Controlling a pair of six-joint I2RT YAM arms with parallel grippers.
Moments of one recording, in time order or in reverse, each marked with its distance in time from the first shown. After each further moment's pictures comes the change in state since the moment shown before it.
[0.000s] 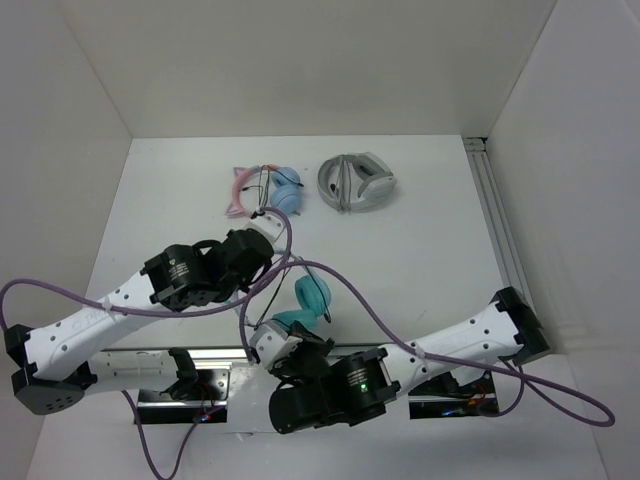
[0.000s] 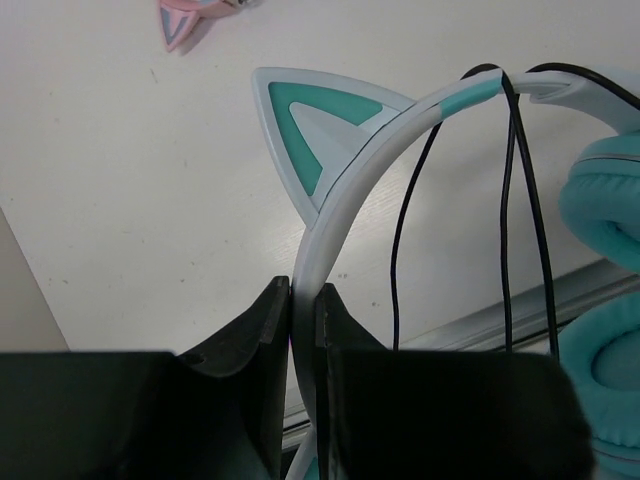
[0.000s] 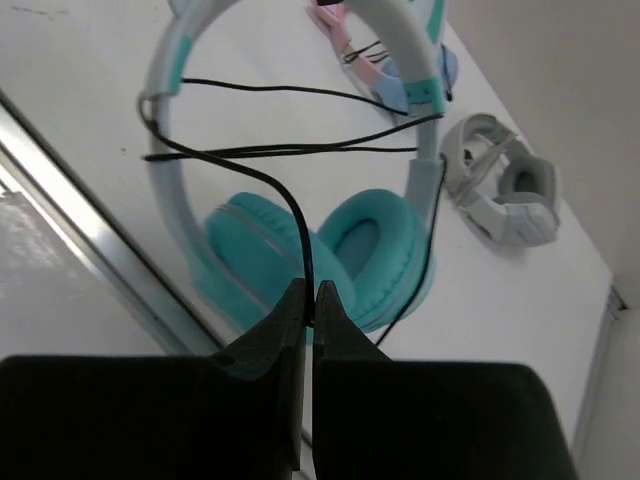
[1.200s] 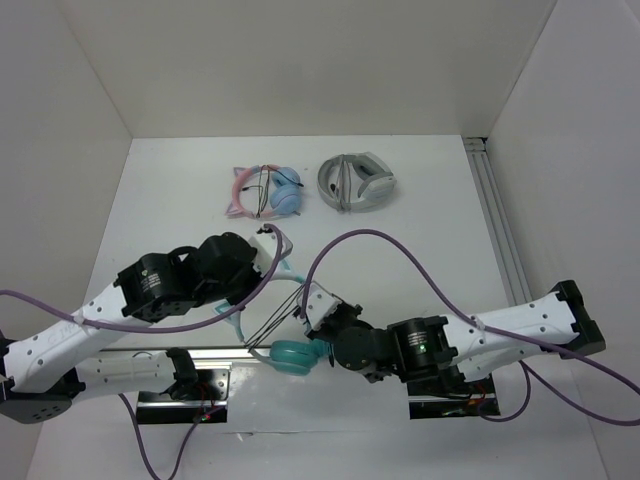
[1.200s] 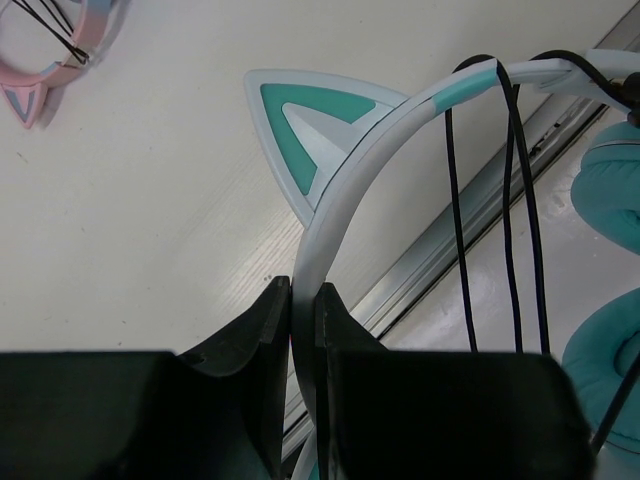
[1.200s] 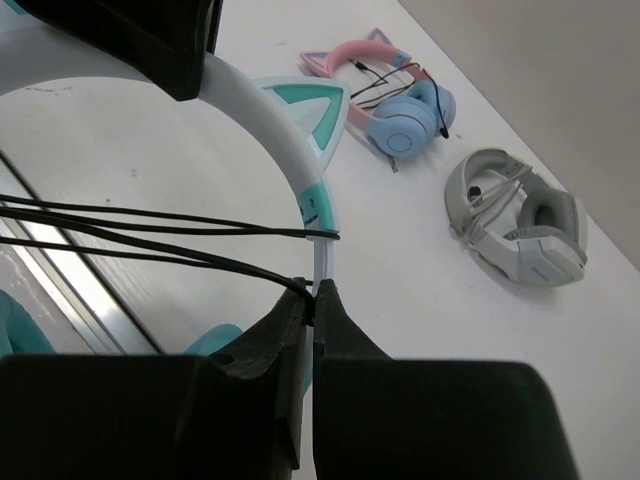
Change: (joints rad) left arm -0.019 -0.102 -0.014 0.025 0.348 0.182; right arm -0.164 -0.373 -0.333 0.433 -0.176 -0.342
